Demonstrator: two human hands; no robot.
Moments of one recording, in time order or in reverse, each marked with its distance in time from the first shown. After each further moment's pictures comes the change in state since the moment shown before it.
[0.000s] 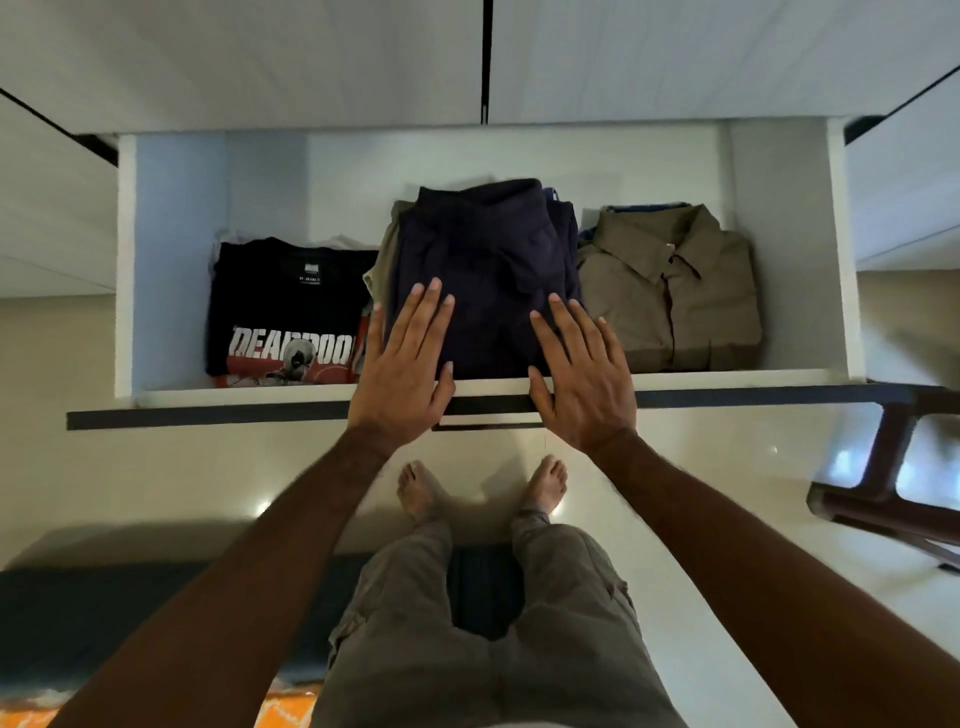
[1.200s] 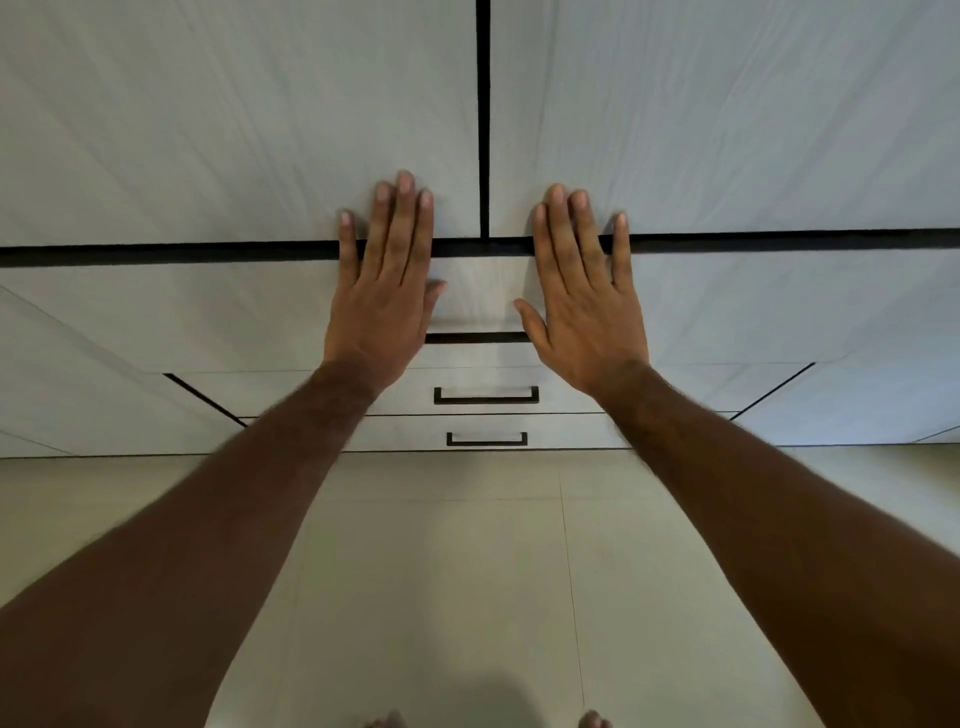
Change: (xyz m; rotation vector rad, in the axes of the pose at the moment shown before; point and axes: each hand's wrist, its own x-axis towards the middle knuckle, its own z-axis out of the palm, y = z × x) left_hand 0.232 -0.082 0.055 0.391 0.648 -0.032; right_hand 0.250 0.070 0.047 -0.341 0.628 -0.136
